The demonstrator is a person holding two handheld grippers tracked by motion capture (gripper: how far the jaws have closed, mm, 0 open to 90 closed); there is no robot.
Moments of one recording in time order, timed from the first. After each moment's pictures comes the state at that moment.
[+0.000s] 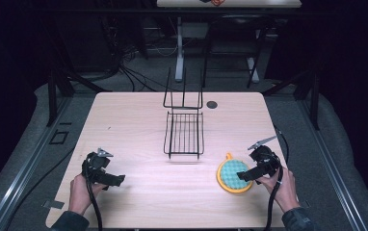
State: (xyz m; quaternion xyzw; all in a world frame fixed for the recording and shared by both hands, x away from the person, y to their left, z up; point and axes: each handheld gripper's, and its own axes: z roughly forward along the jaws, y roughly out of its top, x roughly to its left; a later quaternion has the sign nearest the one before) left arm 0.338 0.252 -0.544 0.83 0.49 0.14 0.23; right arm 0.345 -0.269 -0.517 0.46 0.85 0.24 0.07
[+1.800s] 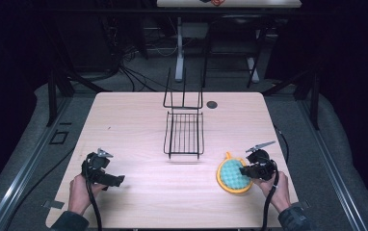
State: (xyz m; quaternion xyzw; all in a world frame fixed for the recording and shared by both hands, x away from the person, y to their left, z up) left arm 0.338 0.253 -0.546 0.83 0.49 0.14 0.22; right arm 0.338 -0.262 -0.531 0.50 0.82 0.25 0.09
